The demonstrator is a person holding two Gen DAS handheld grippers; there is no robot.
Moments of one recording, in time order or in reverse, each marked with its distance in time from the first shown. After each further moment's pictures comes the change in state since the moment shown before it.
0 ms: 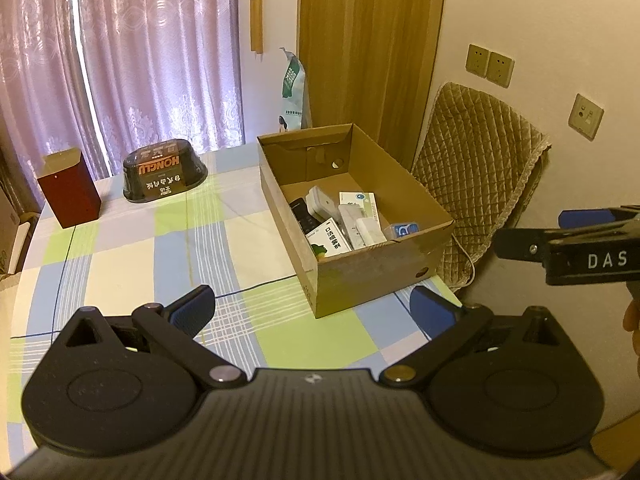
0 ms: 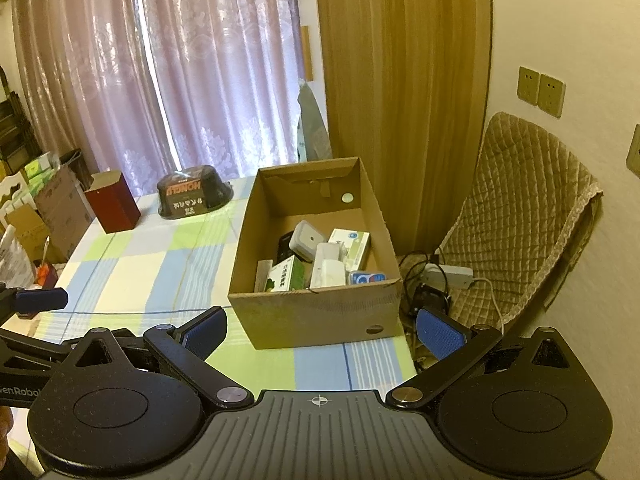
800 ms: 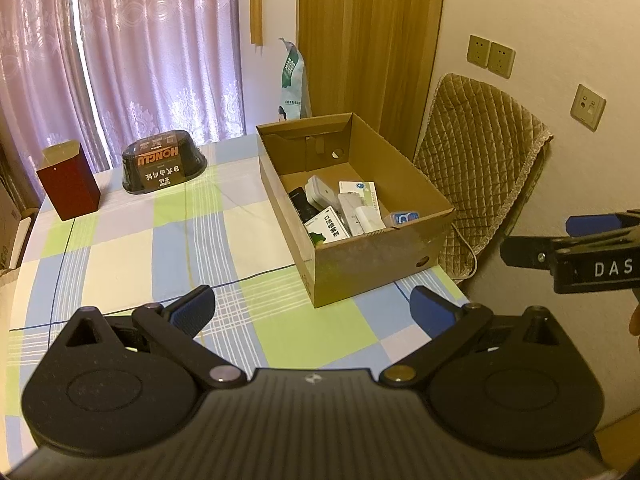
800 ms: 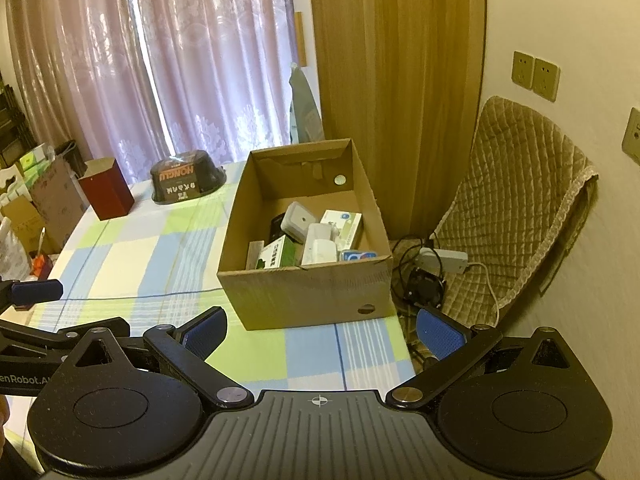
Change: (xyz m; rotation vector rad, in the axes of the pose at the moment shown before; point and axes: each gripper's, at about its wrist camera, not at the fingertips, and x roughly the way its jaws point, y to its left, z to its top) left arm 0.005 -0.005 -0.010 -0.004 0.015 0.006; right arm 0.001 -0.008 -0.015 0.009 0.036 -0.010
